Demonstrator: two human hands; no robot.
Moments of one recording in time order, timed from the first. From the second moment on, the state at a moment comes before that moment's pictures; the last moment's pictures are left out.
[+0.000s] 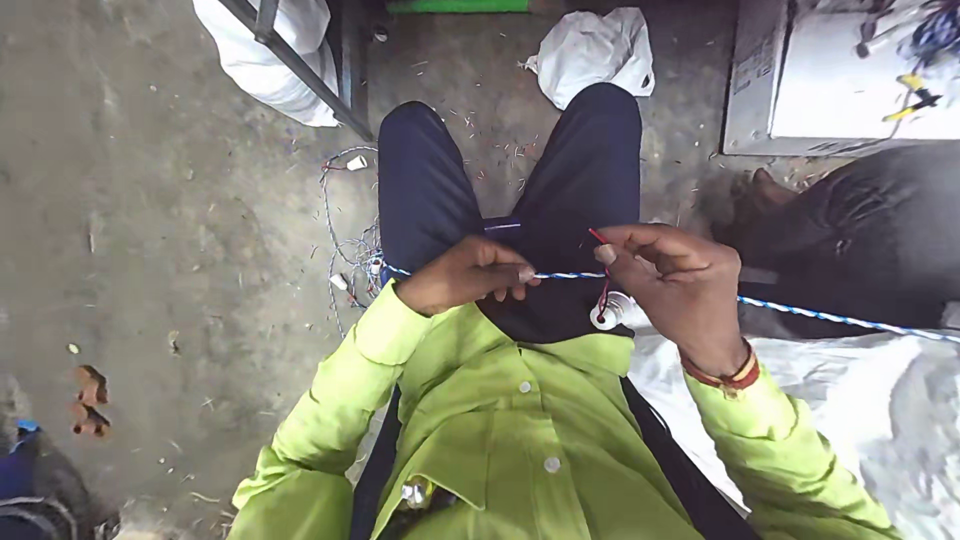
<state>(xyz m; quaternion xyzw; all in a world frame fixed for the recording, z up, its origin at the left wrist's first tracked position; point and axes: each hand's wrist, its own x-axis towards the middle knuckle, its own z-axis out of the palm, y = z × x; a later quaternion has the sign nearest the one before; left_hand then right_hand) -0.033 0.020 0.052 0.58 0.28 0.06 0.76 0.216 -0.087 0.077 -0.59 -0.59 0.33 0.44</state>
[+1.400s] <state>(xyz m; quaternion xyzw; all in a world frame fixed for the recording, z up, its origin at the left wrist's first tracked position) -0.009 -0.020 0.027 0.83 0.21 0.38 0.35 0.212 -0.057 0.069 -0.53 -0.34 0.74 0.25</state>
